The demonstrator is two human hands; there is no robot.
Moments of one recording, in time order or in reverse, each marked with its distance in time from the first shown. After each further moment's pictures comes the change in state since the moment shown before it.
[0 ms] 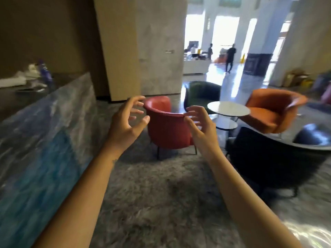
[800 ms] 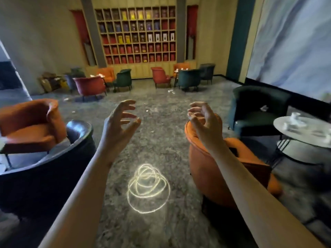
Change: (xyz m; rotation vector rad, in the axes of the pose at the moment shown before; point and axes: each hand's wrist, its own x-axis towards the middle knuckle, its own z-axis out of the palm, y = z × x) left_hand -0.090 0.412 0.583 -0.991 -0.912 0.439; right_hand -0.262 -0.147 -0.618 -1.089 1.046 0.182
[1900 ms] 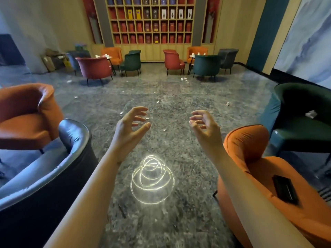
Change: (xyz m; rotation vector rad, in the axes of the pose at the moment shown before) left_hand 0.263 -0.377 -0.007 0.086 -0.057 -0.181; right_hand 0.245 0.264 0.294 0.016 -0.131 0.208
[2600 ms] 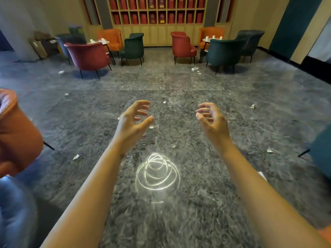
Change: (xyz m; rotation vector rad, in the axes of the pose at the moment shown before) left_hand 0.505 -0.359 0.070 -0.001 -0.026 -0.087; right_hand 0.518 0.284 0.223 -0.019 -0.047 0.071
